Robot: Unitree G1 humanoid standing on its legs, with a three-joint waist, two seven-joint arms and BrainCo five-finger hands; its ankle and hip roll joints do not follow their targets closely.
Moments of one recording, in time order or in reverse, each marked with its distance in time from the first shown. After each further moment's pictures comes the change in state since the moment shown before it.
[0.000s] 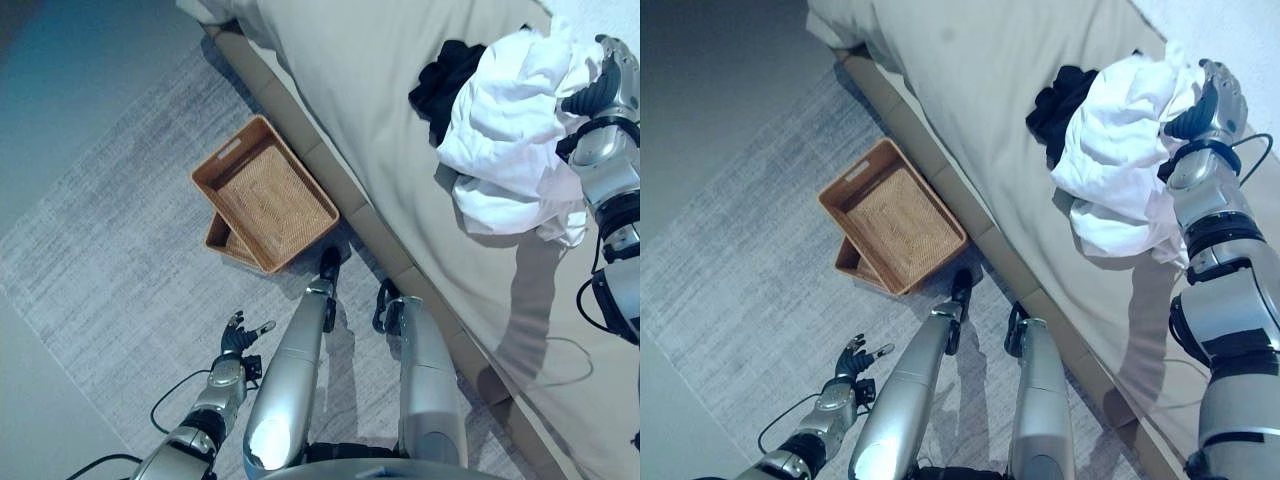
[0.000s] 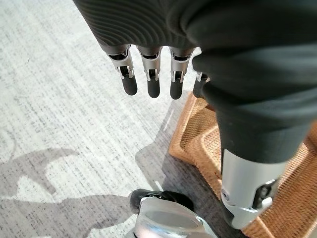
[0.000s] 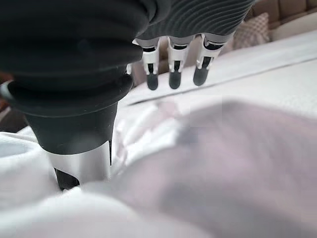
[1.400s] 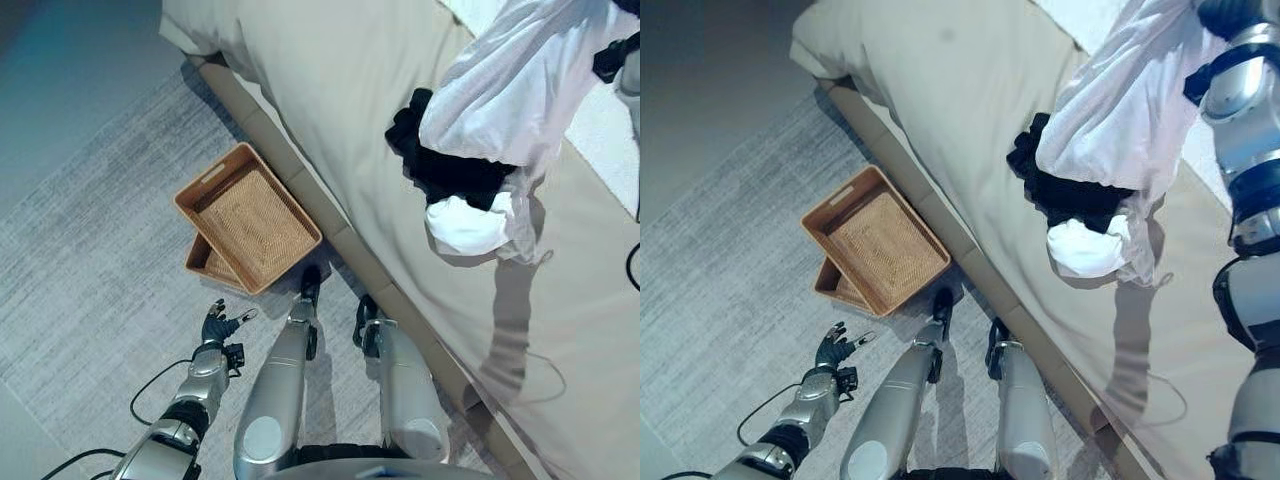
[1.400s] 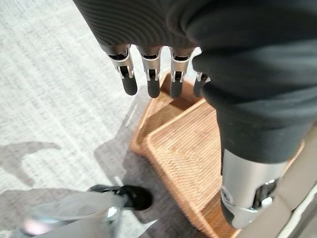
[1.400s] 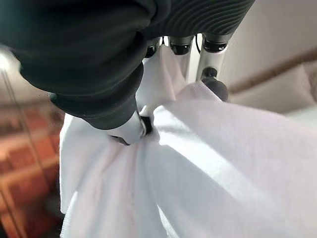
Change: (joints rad) left arm 0.011 0.097 0.049 -0.017 -0.009 -0.001 -0.012; right arm -0.164 -0.183 0.054 -0.333 0.109 -0.049 0.011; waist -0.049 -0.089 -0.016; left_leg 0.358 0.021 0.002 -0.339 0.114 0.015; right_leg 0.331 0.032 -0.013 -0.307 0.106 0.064
